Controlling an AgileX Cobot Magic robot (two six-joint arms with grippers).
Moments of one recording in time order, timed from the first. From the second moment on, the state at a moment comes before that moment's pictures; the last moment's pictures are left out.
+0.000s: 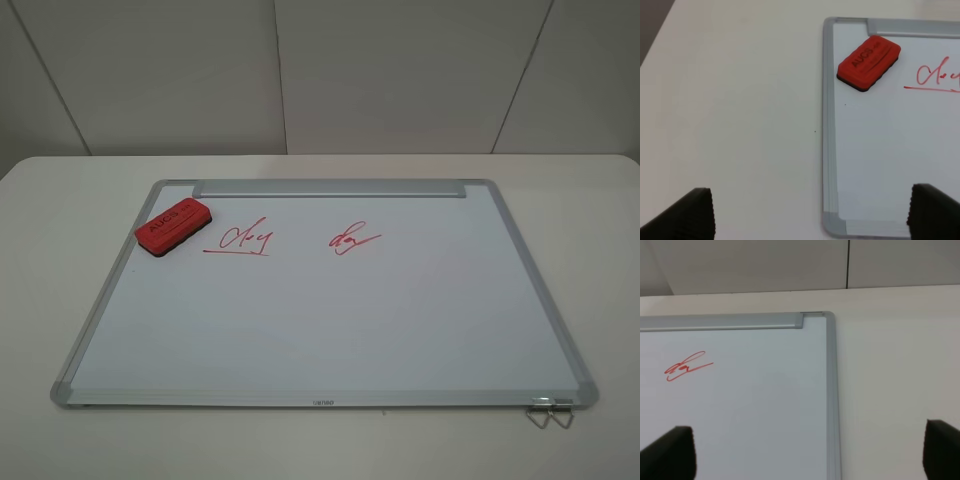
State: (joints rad) left arm 0.00 0.07 -0.51 0.00 1.05 0.00; right arm 0.00 -0.01 -0.52 0.00 1.06 0.06
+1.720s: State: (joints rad) left arm -0.26 2.11 -1.53 -0.03 0.91 0.58; right arm 0.00 -0.01 -0.52 0.00 1.06 0.06
